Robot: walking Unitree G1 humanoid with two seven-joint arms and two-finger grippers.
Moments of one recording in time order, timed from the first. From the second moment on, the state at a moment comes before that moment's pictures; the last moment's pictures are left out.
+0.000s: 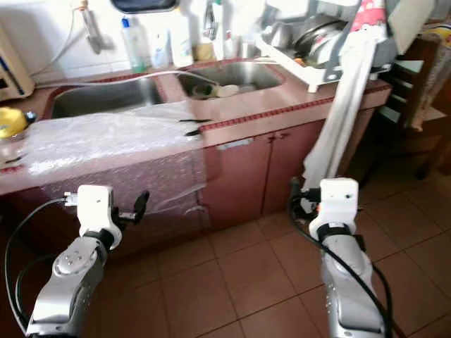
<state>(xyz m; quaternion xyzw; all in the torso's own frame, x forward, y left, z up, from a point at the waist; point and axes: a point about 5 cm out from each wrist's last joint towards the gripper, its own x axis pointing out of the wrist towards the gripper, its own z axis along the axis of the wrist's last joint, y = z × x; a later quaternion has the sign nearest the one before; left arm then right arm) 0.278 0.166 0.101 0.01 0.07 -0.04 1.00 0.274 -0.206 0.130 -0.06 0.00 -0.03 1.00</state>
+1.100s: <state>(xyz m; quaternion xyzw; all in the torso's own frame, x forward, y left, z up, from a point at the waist) 0.287 0.155 0.095 0.01 0.07 -0.07 1.00 0.285 -0.189 0.132 -0.12 -0.02 -0.01 0.99</state>
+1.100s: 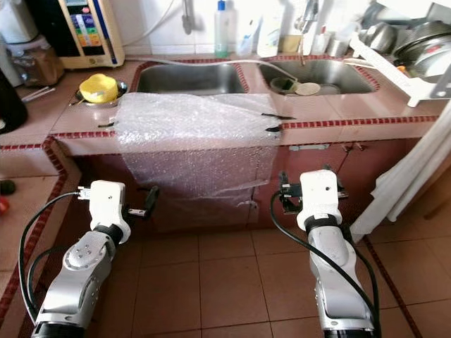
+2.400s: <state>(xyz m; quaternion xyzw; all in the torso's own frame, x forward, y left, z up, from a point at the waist) 0.296 0.138 0.109 -0.03 0.02 -0.11 0.99 0.290 -0.172 0.133 -0.09 -0.04 0.01 1.00</state>
